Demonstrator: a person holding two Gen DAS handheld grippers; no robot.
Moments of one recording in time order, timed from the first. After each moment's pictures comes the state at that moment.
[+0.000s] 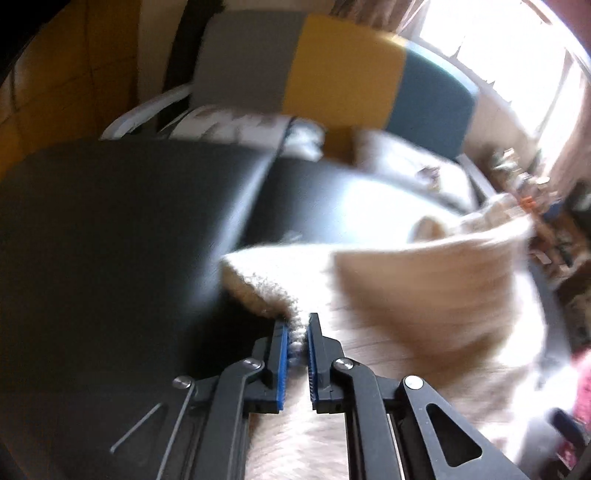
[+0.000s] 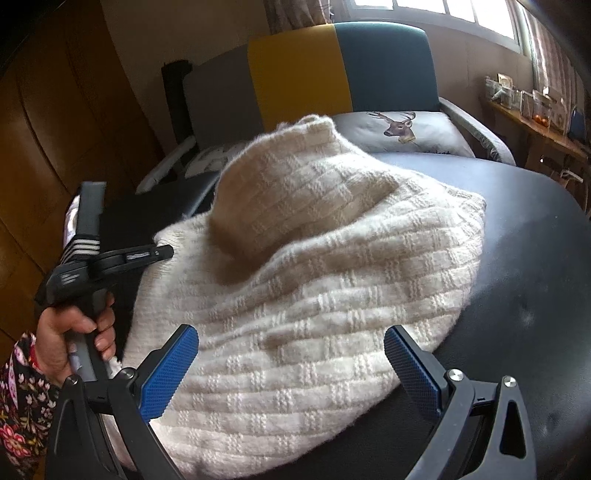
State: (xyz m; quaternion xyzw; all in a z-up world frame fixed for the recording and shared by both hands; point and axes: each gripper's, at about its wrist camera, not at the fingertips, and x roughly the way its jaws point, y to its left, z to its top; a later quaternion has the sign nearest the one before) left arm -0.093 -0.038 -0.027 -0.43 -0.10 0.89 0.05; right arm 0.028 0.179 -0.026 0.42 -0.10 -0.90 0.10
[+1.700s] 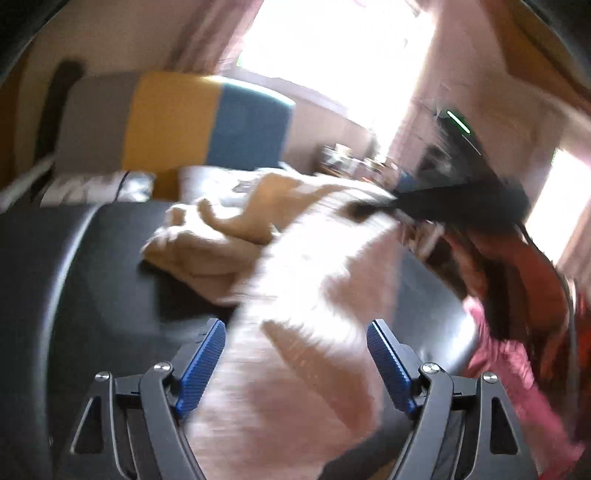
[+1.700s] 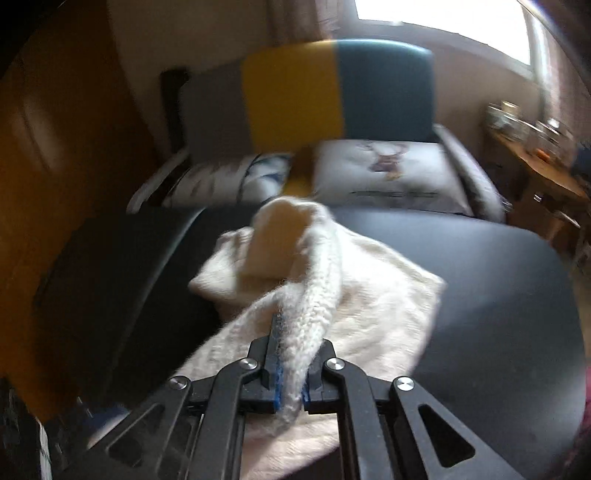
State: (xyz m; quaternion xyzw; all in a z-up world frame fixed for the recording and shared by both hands) left arm 0.061 0.064 0.015 -0.34 -0.11 0.89 0.30; right arm -0.024 0.268 0.055 0.42 -0.06 -0.90 0.09
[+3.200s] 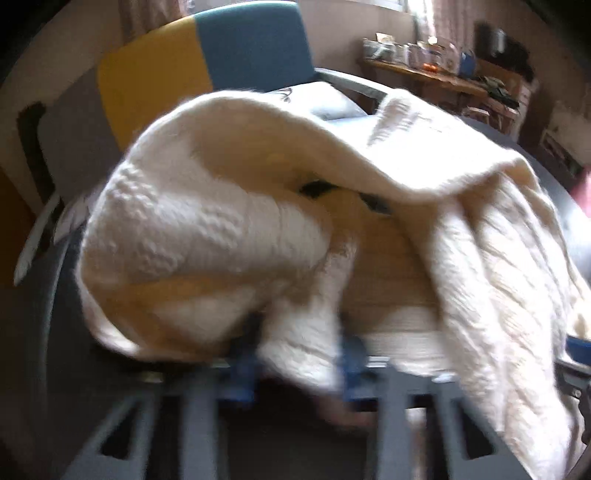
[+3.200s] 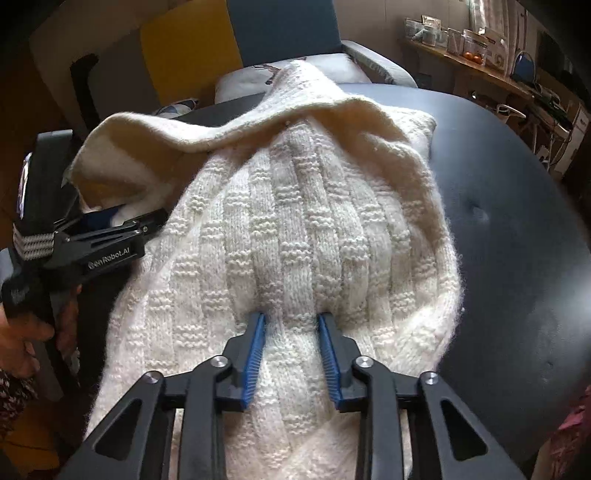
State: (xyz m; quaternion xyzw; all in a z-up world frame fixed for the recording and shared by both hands) left arm -0.083 0.194 -0.089 -0.44 0.16 0.86 0.19; right arm 0.045 0.364 -0.087 0.51 -0.10 -0.85 -0.02
